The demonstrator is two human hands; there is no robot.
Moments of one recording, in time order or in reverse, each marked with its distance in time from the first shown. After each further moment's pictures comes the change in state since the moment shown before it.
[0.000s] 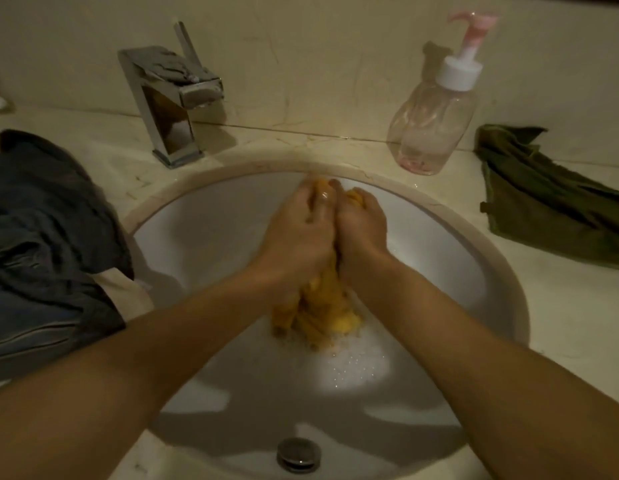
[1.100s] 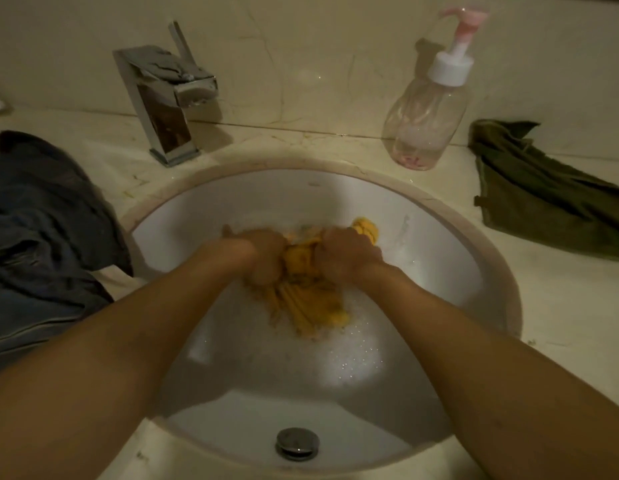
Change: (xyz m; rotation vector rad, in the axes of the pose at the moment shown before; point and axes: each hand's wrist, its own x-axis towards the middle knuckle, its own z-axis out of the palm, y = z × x) left_hand 0.049 -0.052 -0.036 1.239 -0.703 -0.016; right_hand 0.025 0.028 -0.019 -1.216 -0.374 -0.193
